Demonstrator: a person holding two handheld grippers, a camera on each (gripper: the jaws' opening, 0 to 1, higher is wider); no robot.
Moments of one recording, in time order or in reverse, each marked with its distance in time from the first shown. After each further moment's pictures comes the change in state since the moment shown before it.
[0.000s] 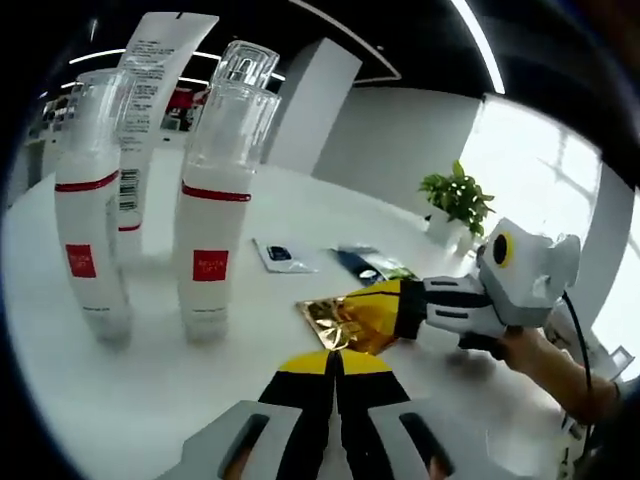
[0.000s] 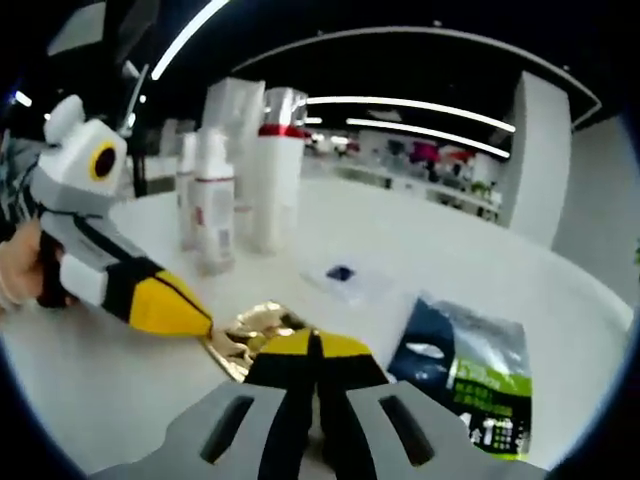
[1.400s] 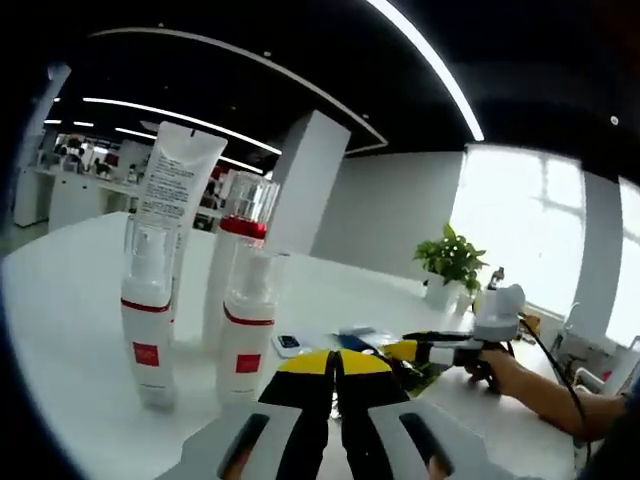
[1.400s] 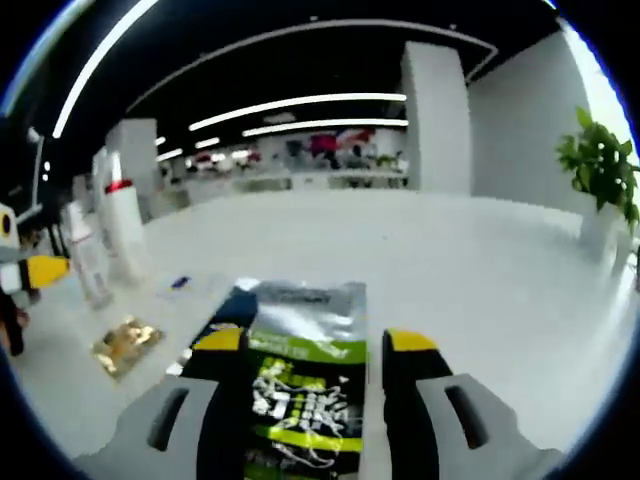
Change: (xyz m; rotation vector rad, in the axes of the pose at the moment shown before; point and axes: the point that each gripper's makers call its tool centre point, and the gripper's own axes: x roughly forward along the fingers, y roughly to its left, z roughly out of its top) left arm -0.030 -0.003 0.058 0.067 -0.337 -0.018; right arm -0.043 -0.134 -0.039 0.283 0.014 -0.346
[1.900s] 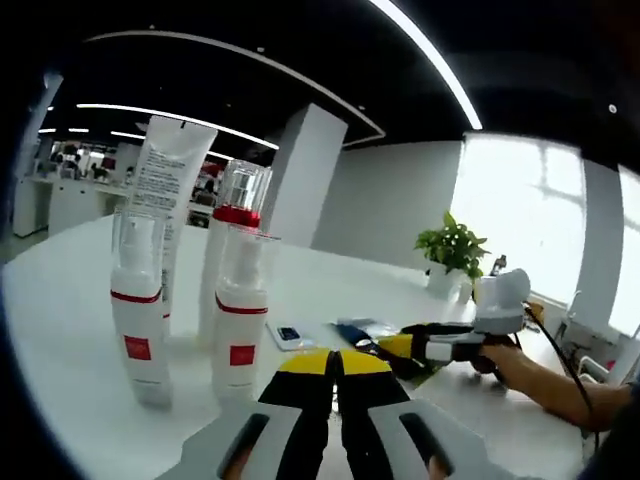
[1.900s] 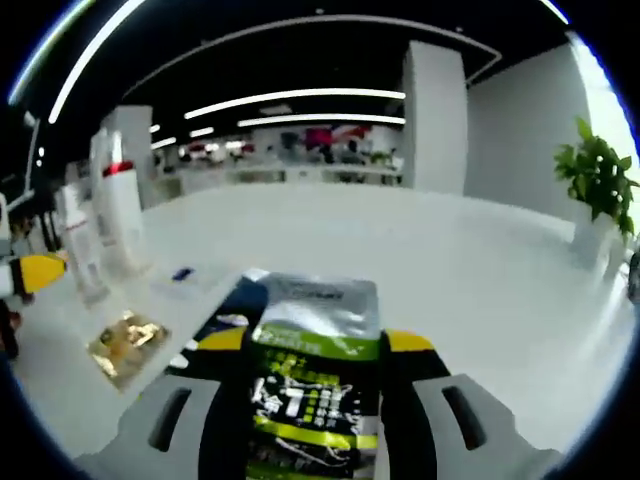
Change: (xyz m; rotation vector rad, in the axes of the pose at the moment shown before) left arm 0.005 0.002 -0.008 0.036 0.032 0.010; right arm 0.001 0.020 0.000 -0.011 0.007 -0.048
